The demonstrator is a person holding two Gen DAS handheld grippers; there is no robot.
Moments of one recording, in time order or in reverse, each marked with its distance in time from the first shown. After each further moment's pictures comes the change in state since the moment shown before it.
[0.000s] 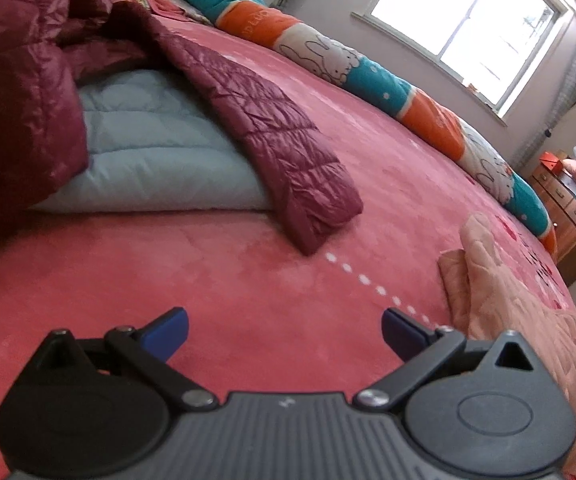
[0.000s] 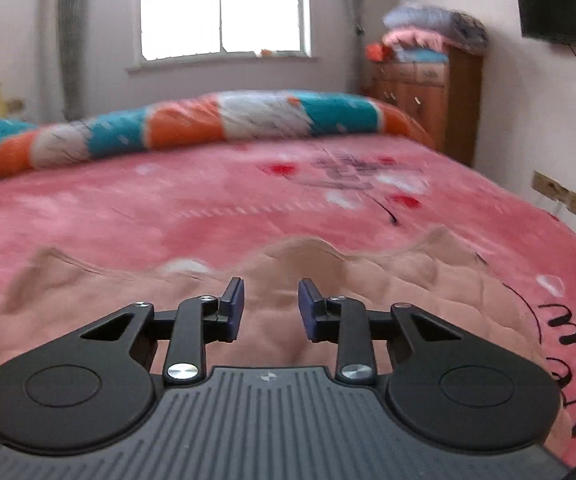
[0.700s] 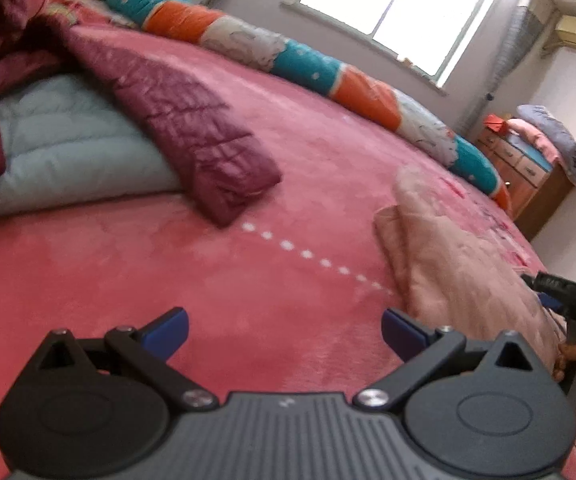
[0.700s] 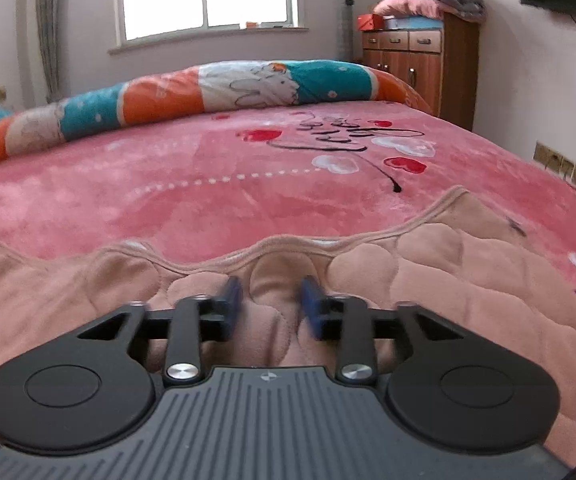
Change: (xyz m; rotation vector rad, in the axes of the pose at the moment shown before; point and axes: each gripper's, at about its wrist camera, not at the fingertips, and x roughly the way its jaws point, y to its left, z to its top) left arm 0.001 -0.037 -0.024 0.149 0.003 -0.146; right arm 0.059 -0.020 -0.002 0.050 0.039 0.002
